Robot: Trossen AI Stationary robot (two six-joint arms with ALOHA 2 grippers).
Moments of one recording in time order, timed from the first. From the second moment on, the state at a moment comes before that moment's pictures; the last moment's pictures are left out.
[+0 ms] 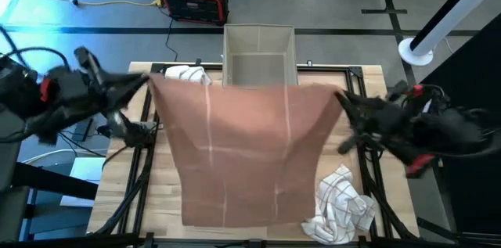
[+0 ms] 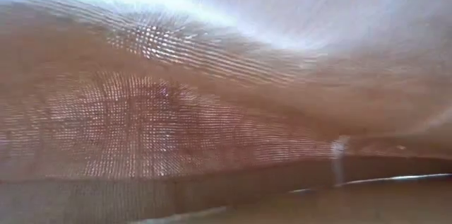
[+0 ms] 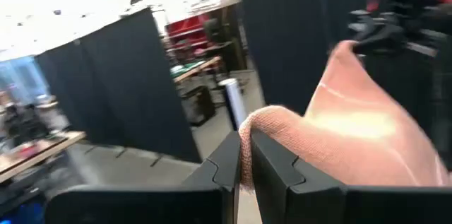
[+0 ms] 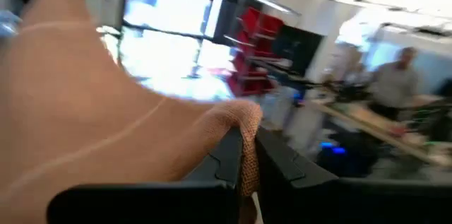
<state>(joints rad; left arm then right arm) -0.94 1.29 2.04 -0.41 -1.52 0.58 0.76 1.45 1.89 -0.14 1.56 -0.60</state>
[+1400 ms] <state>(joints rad) -0.56 1.18 1.58 -1.41 -0.39 -0.39 0.56 1.41 1.48 -1.21 0.53 0.75</state>
